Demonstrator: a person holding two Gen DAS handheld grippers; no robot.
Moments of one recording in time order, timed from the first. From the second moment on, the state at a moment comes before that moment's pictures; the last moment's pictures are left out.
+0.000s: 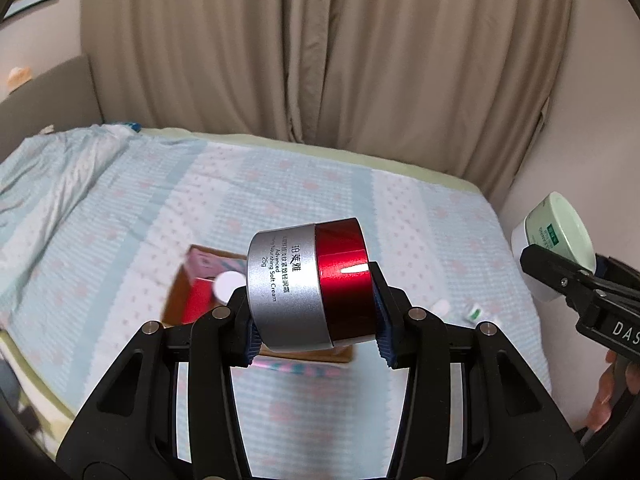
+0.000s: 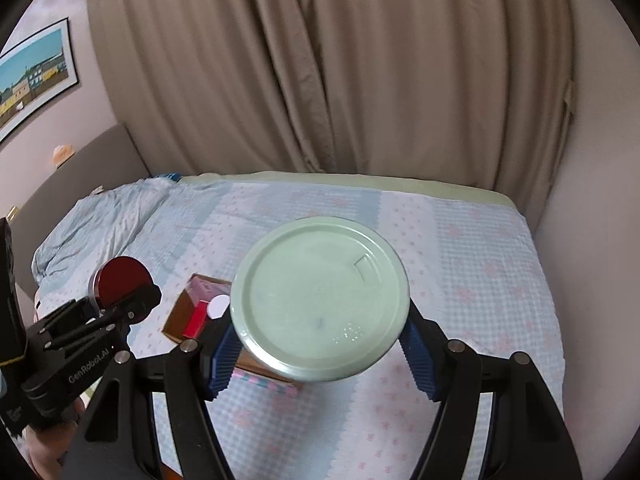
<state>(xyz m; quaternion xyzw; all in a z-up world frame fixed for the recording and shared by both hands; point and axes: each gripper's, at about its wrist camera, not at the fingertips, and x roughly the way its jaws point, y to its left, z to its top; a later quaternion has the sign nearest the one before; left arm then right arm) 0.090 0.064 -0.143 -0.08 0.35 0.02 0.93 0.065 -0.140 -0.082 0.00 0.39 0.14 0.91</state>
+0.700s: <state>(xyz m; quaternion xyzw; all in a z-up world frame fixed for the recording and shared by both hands) 0.185 0.205 -0.253 0.03 0.47 -0.13 0.87 0.122 0.016 -0.206 0.07 0.51 0.03 0.86</state>
